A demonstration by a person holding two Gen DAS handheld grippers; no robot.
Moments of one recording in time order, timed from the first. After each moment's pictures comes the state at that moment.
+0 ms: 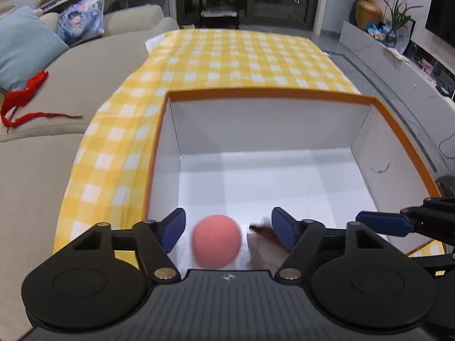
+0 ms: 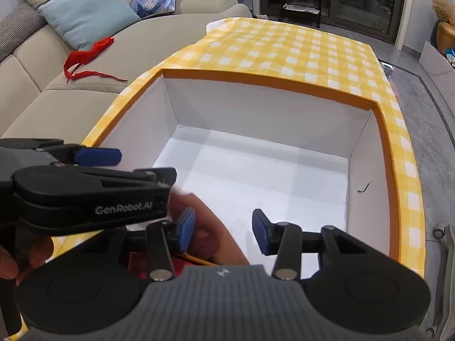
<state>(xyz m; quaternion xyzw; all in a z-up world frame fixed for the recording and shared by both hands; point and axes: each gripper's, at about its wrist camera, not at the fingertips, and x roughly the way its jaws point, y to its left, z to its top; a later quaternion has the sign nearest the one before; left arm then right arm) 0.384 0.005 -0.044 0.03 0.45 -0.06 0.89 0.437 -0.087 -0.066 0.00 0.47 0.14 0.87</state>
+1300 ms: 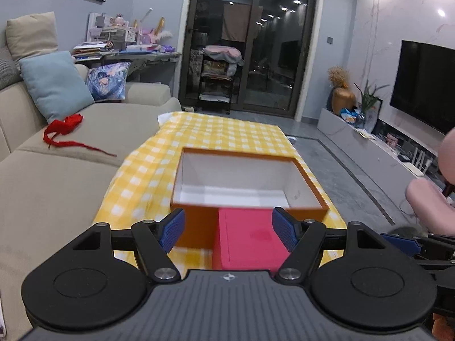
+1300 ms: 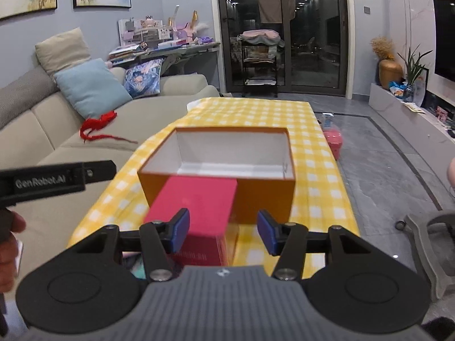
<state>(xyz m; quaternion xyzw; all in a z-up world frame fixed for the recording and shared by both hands) 0.162 0.027 0.049 -0.04 0.27 -0.08 0.96 0.159 -0.126 0.019 0.03 0.30 0.07 0.95</state>
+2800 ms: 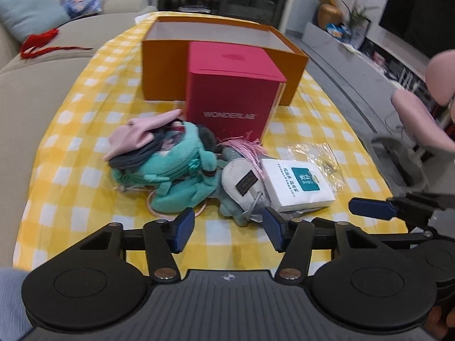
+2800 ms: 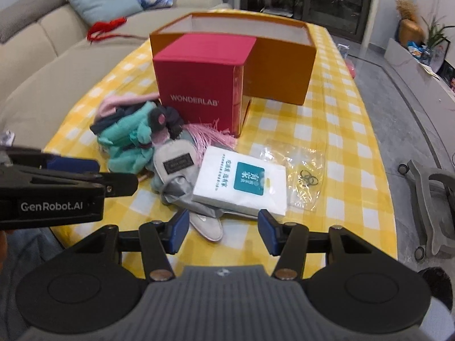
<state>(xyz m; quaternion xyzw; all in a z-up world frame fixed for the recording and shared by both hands) 0.093 0.004 -0.064 -0.01 0.44 -0.13 0.89 0.104 -0.110 -0.087 -0.03 0.45 0.09 0.89</state>
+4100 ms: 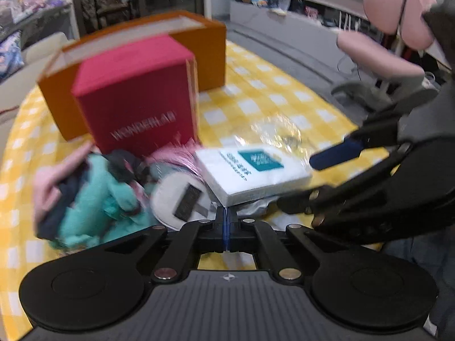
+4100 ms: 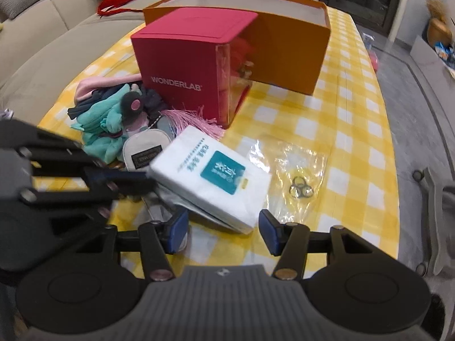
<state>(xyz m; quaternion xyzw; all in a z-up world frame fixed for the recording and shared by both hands) 0.110 -0.046 -0.090 0.12 0.41 -0.25 0.87 0.150 -0.136 -0.107 -0.05 0.48 0.14 0.86</state>
